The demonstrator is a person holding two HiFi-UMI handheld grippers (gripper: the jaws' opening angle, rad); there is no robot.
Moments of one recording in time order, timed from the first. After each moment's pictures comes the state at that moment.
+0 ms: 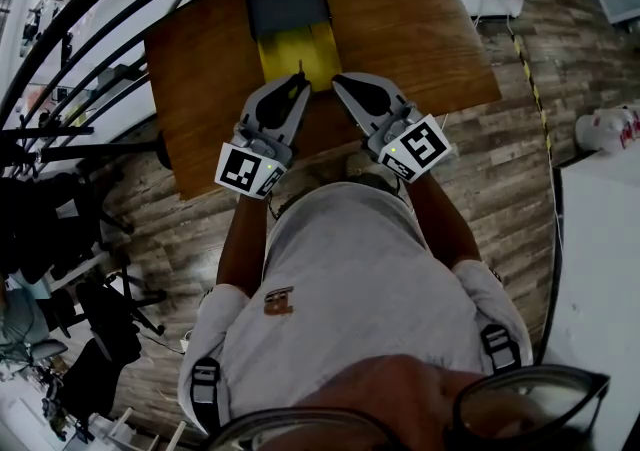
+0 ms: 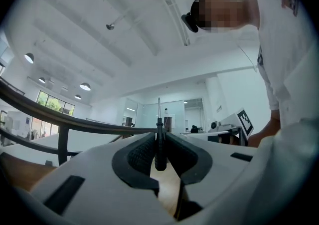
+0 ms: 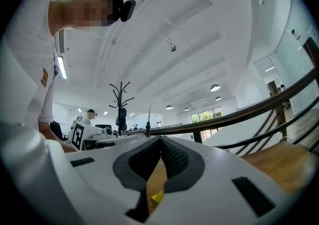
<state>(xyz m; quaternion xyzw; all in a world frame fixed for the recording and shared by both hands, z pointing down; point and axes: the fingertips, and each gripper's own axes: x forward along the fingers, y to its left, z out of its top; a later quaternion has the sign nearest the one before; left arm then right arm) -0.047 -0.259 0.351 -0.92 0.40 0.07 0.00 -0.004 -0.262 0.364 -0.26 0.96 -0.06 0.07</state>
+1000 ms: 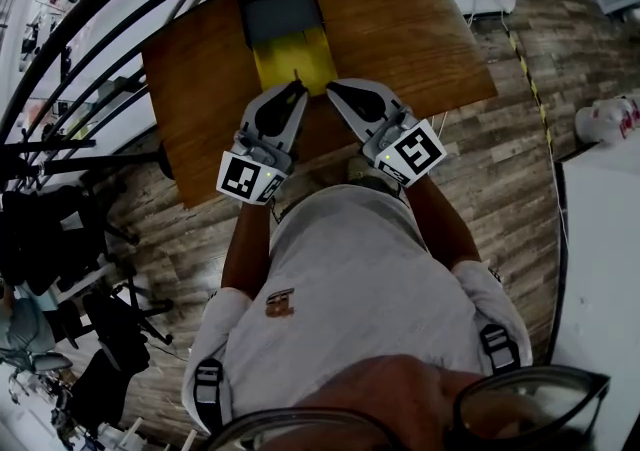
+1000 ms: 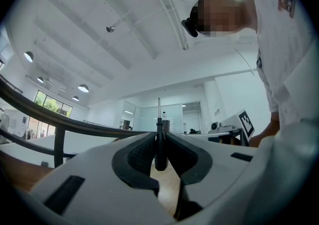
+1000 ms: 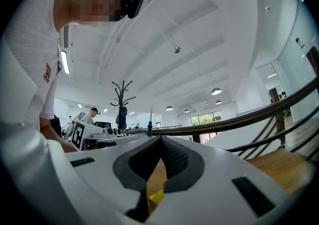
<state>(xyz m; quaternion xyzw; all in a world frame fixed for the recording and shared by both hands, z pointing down) -0.039 -0.253 0.345 -0.92 0.38 0.09 0.01 -0.002 -0.253 0.357 -0.27 0.96 -0.03 0.06</state>
